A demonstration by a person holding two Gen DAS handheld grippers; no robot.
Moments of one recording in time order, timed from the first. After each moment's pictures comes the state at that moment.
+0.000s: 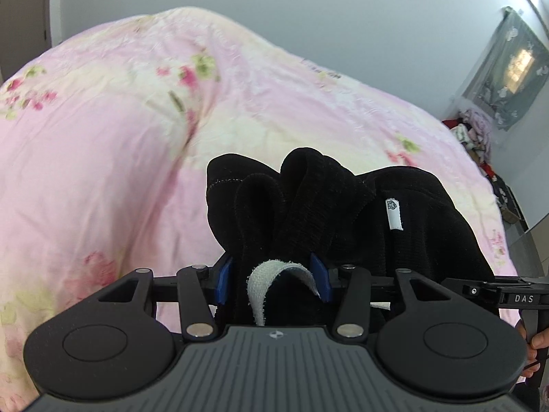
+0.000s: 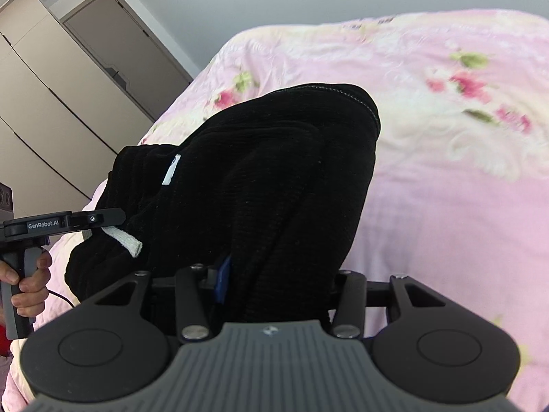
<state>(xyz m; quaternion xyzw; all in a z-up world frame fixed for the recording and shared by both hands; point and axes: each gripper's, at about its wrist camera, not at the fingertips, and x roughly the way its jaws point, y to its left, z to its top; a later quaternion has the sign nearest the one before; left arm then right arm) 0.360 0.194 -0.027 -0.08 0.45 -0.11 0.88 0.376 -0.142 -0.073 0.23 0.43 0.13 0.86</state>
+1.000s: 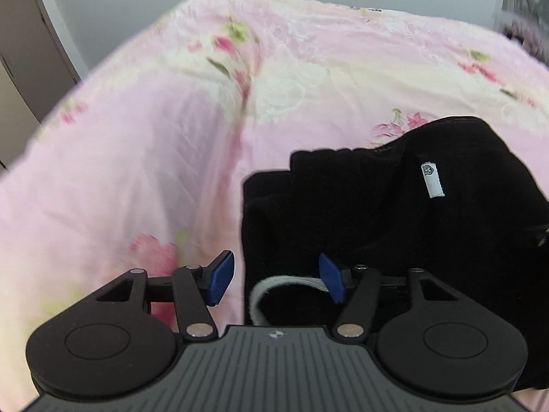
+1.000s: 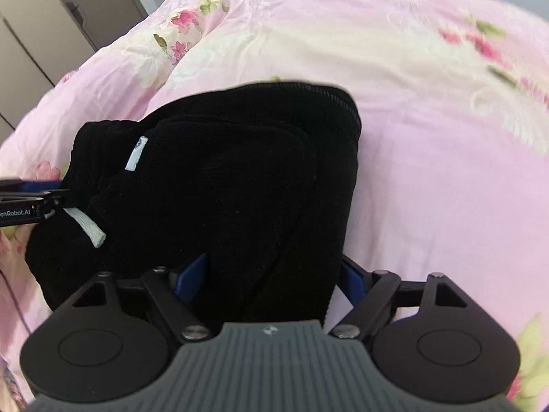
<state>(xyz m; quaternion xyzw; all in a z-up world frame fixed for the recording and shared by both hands) 0.350 0.177 -0.094 0.13 0.45 -0.01 0.88 0.420 -0.077 -0.148 0.08 0.48 0.06 0.87</state>
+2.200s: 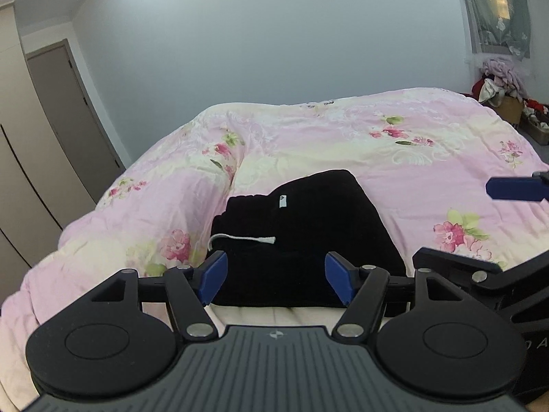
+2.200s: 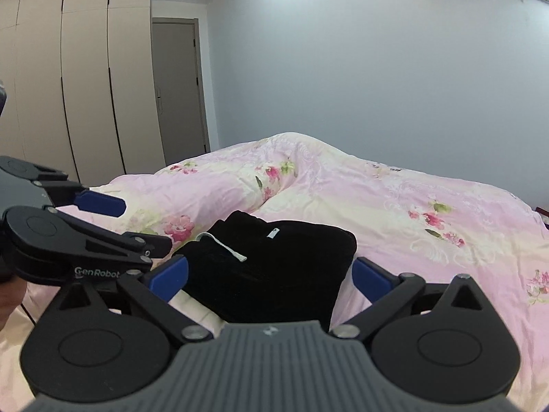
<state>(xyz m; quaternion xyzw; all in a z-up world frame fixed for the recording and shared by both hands) 0.081 0.028 0.023 0.14 0.31 0.01 0.94 0.098 -0.046 0.001 0.02 0.22 0.10 0.97</state>
